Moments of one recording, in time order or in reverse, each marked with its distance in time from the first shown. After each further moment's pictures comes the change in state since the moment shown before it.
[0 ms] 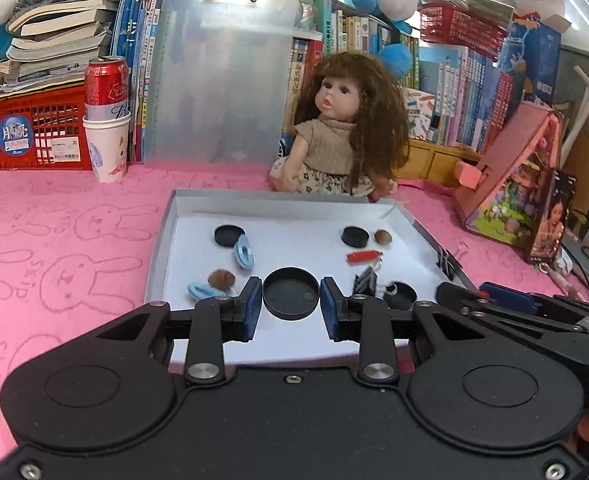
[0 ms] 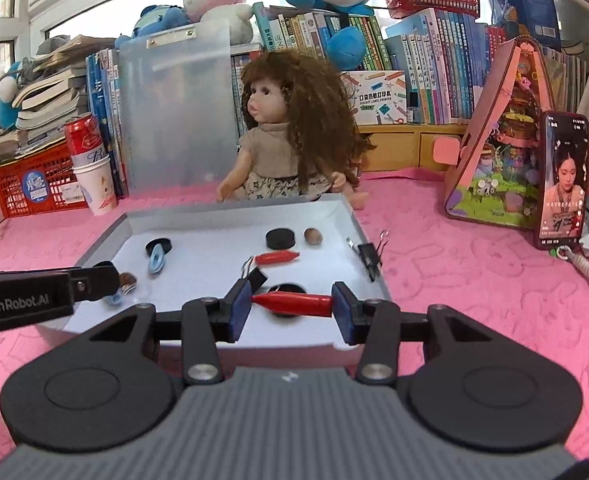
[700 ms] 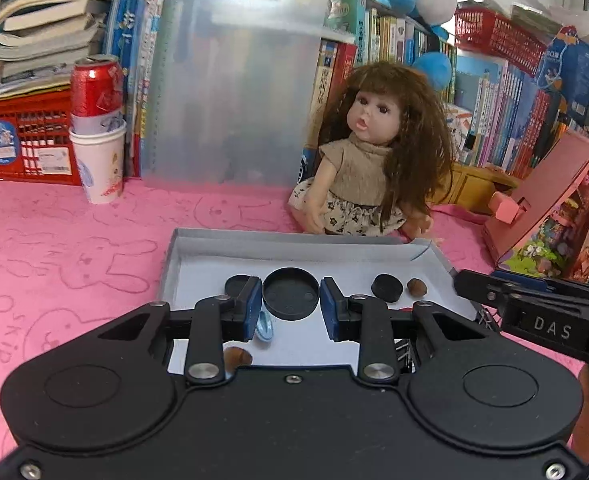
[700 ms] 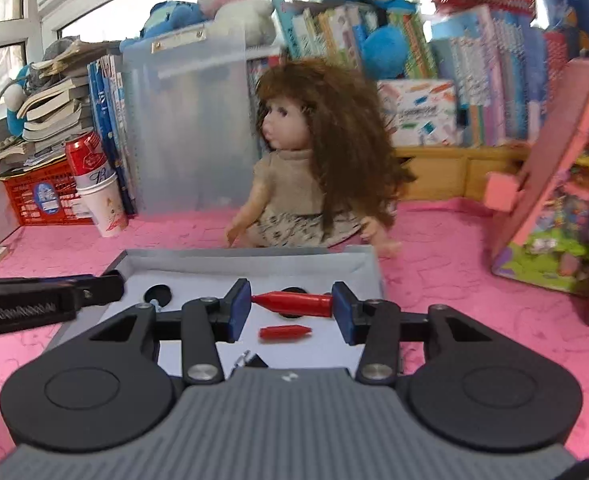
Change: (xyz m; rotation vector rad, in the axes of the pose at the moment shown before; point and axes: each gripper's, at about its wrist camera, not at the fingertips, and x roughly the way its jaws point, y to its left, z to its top) left arm 0.068 0.020 0.057 -0.037 0.036 0.019; right arm 0.069 -0.015 0.069 -0.030 0.063 0.141
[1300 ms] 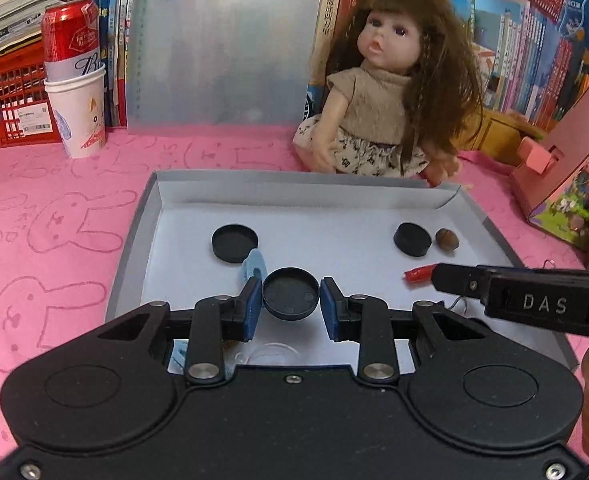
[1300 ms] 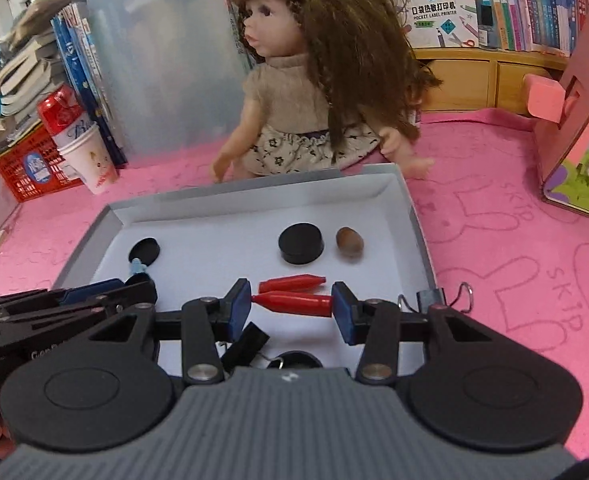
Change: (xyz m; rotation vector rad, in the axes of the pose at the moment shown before) left arm 0.055 -0.006 -0.024 0.020 0.130 0.041; right arm 0.059 -0.013 -0.013 0.089 0.214 0.042
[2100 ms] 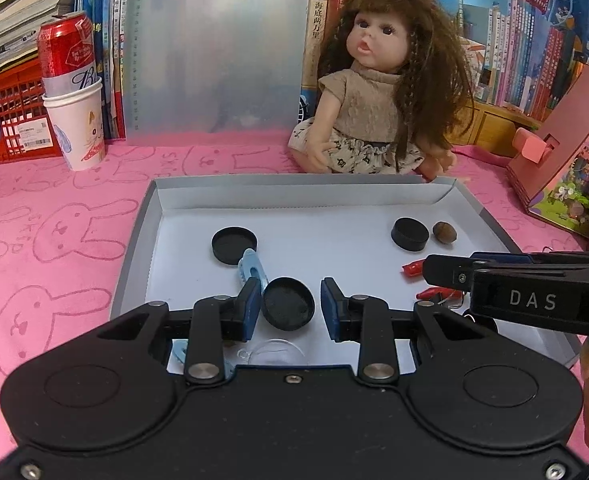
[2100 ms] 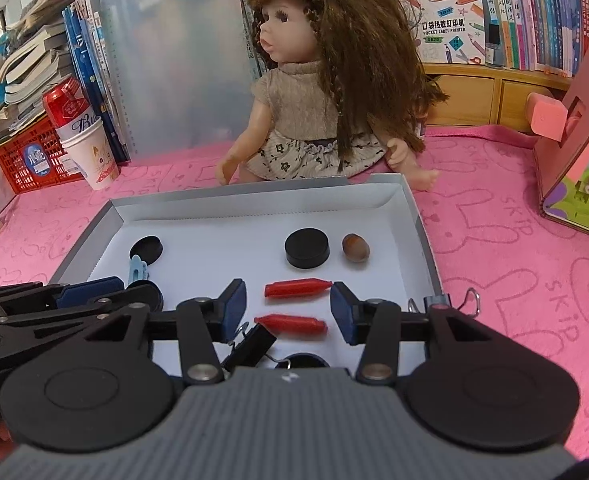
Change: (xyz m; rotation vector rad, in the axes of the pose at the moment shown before) left arm -0.008 -0.005 -0.003 0.051 -0.022 0.009; right arm -0.003 0.010 -0.003 -0.044 -0.028 -0.017
